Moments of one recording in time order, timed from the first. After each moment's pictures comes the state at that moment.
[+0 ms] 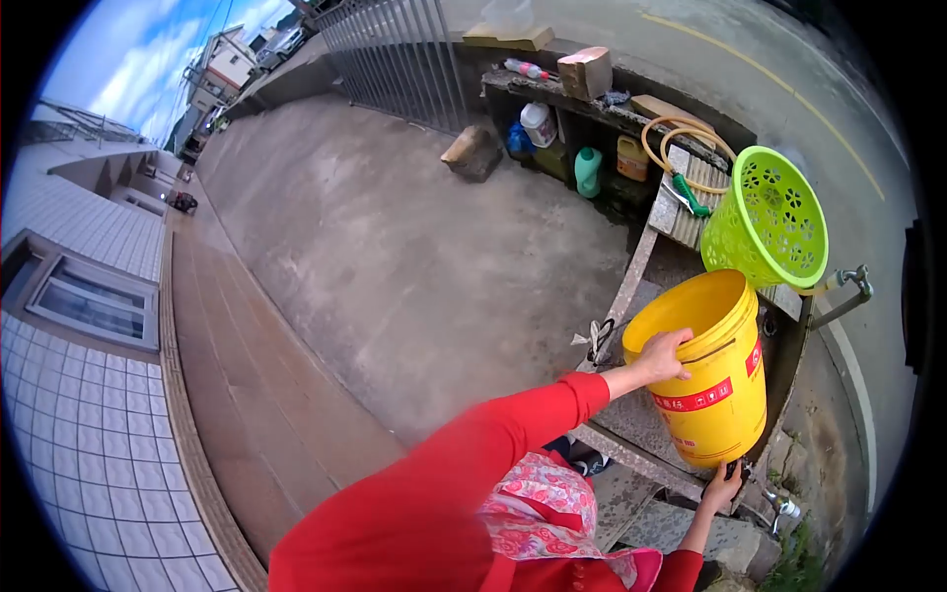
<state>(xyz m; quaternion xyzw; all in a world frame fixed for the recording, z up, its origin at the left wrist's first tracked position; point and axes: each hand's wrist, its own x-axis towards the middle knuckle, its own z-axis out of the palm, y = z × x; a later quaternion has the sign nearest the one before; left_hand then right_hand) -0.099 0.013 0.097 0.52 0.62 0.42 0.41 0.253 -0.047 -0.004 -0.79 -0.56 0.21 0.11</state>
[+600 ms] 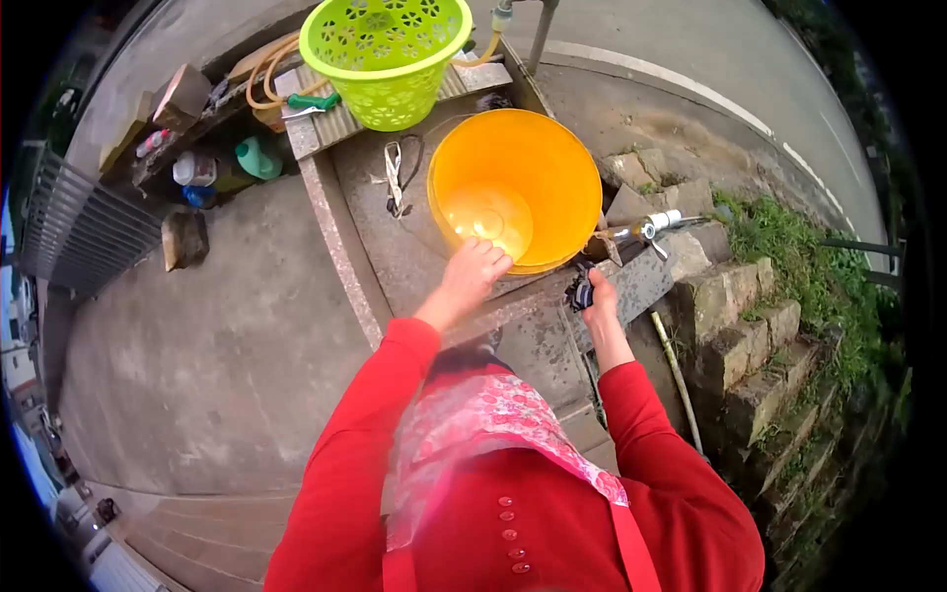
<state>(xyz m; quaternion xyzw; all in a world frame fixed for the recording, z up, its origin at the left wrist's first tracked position) 0.026 -0.006 0.063 0.91 0.30 0.25 0.12 0.312 -0.104 -0.074 -0.64 0.09 0.53 0.55</state>
